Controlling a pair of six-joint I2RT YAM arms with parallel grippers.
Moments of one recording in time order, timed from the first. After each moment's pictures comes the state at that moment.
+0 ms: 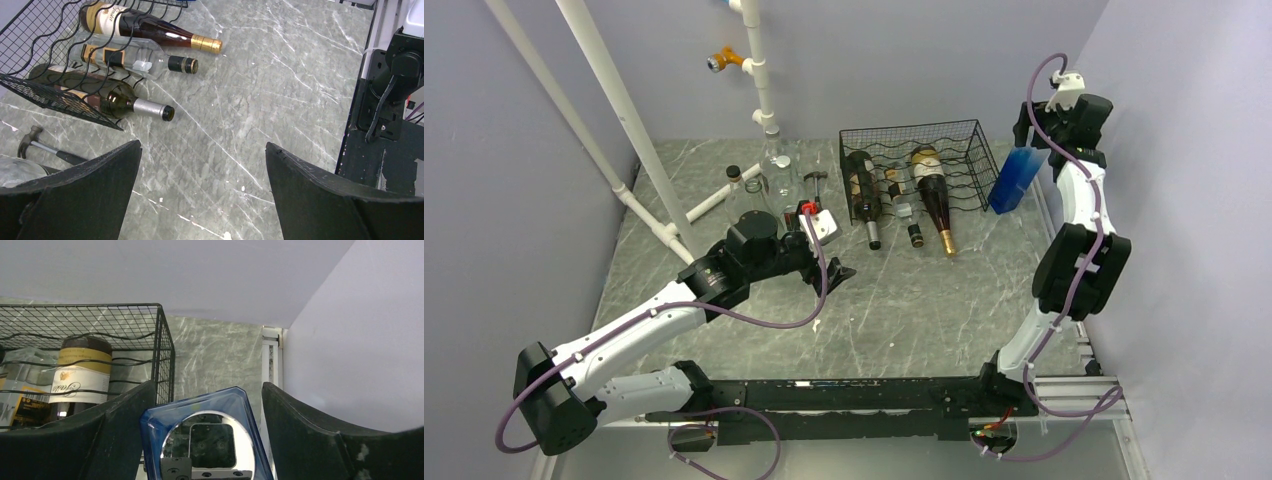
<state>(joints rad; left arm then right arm) -0.82 1.07 0.90 -0.08 0.28 0.14 -0.32 1.85 1.66 -0.12 -0.38 -0.19</state>
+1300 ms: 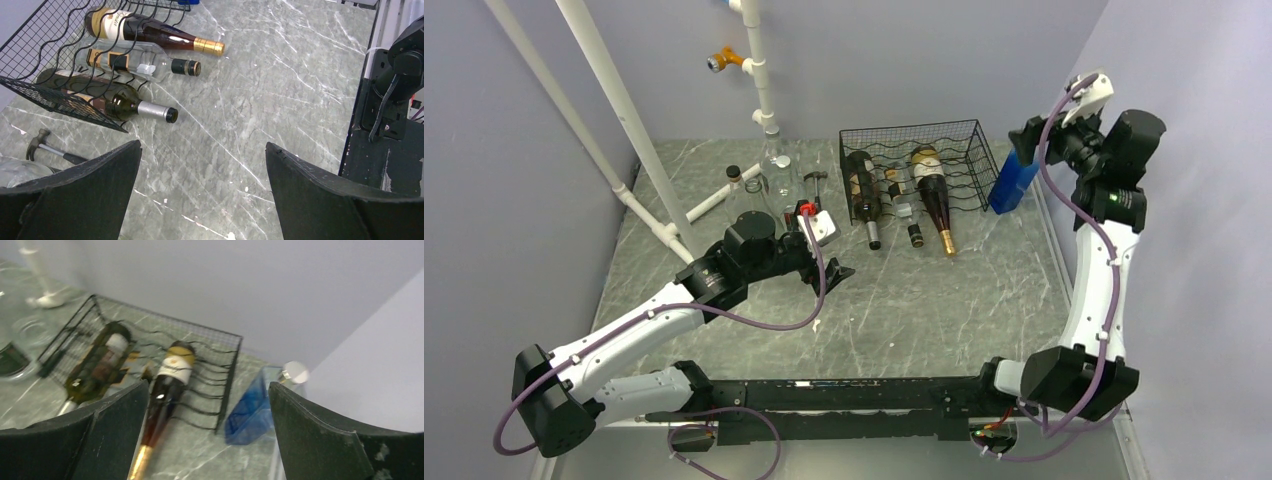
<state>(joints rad) -0.82 1.05 0.90 -0.08 0.28 0.16 -0.34 1.28 1.51 -0.33 -0.63 -0.25</state>
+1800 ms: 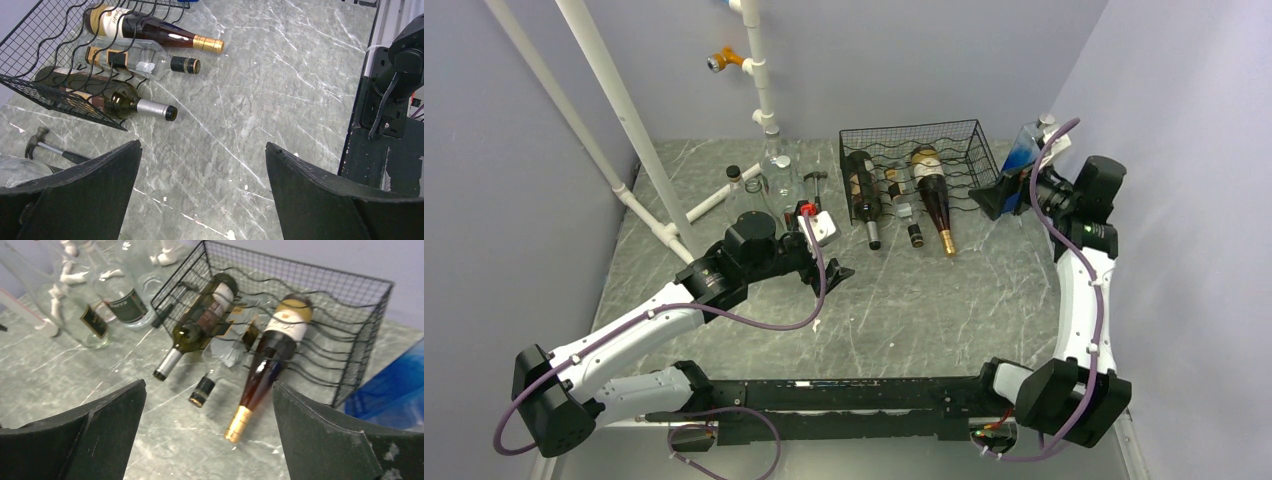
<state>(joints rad) -0.82 1.05 0.90 -0.09 0.28 0.16 -0.34 1.14 1.15 -0.33 -0.96 -0.16</state>
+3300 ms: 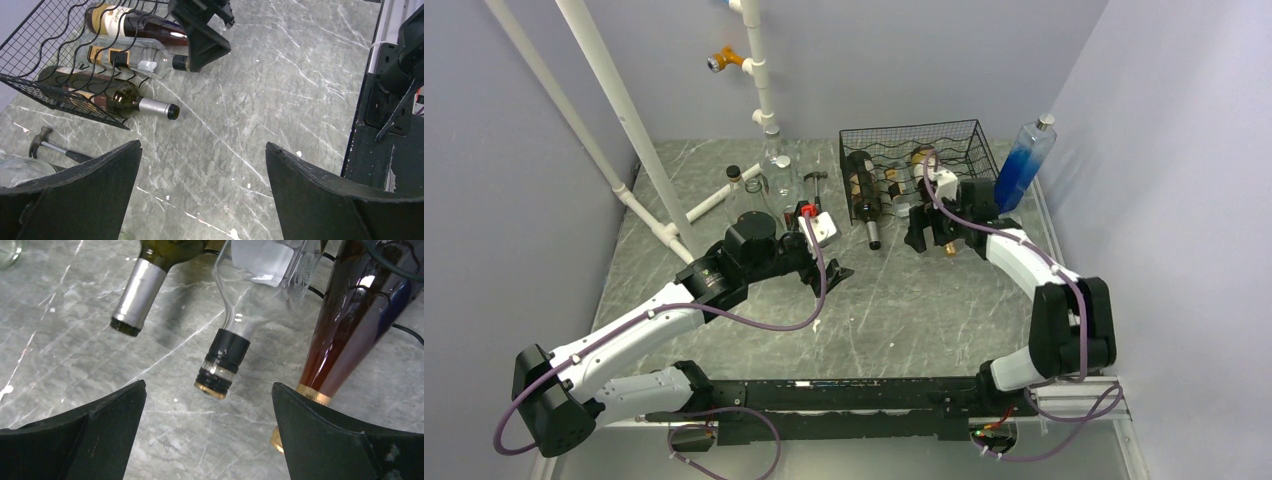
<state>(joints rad) -0.82 1.06 0.90 -0.10 0.28 0.18 0.14 1.42 0.87 -0.18 -0.44 -0.15</state>
